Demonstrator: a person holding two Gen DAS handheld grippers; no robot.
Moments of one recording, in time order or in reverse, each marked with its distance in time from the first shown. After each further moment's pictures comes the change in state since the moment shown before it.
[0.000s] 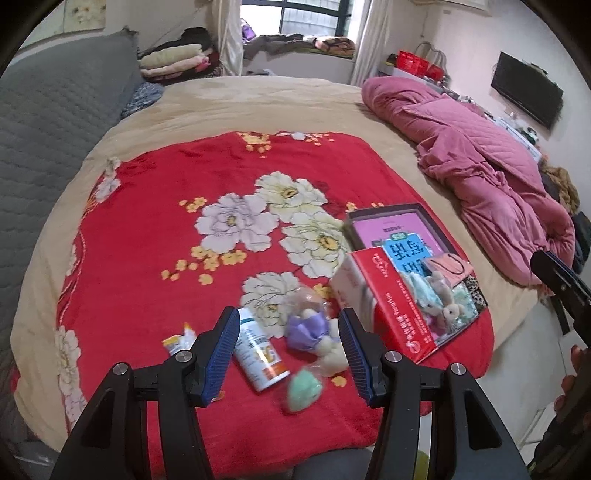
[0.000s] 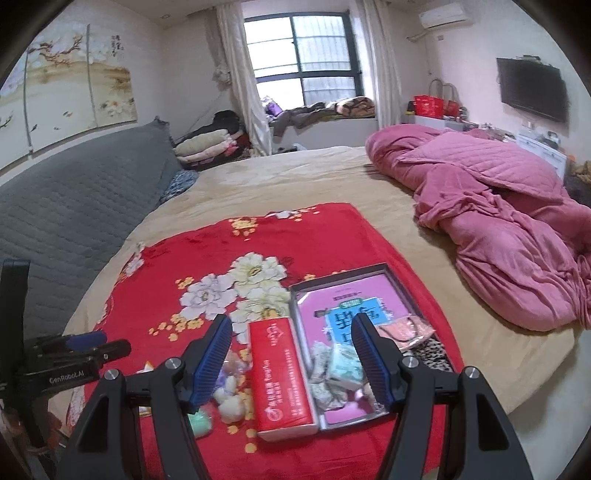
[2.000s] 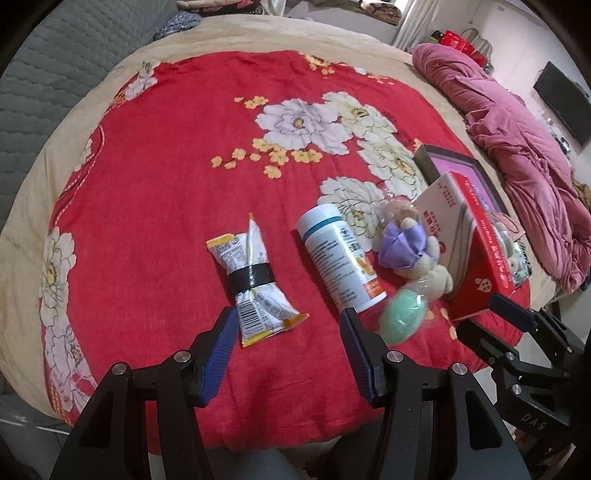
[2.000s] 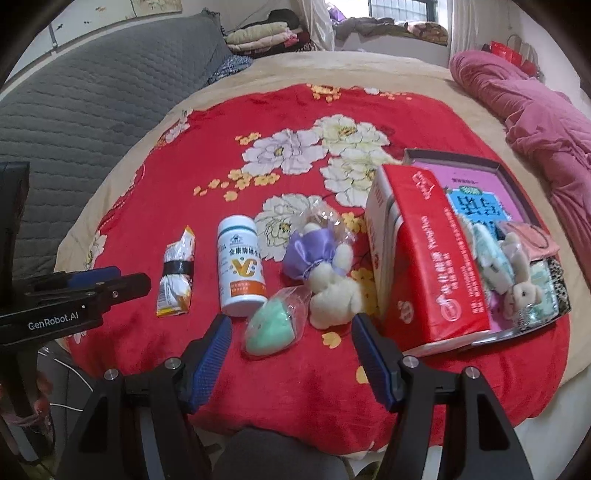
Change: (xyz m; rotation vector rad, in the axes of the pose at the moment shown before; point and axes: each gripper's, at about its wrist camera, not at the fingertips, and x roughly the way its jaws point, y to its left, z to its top) left arm 0.069 0.100 -0.084 -0.142 0.199 0.016; right arm 0.112 0.121 -0.122 -0.156 0.407 0.134
